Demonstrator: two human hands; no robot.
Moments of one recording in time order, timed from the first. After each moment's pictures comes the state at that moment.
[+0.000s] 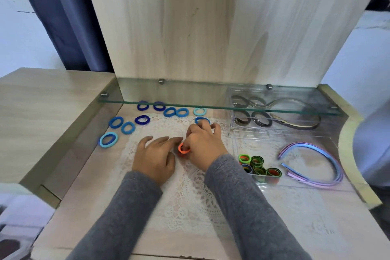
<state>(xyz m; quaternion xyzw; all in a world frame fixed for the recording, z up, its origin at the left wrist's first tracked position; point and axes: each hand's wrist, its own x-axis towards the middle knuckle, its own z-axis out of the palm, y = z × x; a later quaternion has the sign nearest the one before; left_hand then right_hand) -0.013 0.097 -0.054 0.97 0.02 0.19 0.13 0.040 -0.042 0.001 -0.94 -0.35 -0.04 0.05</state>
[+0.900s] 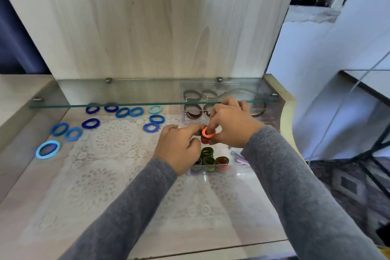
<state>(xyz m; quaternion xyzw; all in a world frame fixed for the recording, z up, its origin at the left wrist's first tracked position) 0.015 -0.050 0.005 0.93 -0.08 0.13 0.34 0.057 -0.194 0.070 -0.96 -0.27 0.02 0.03</state>
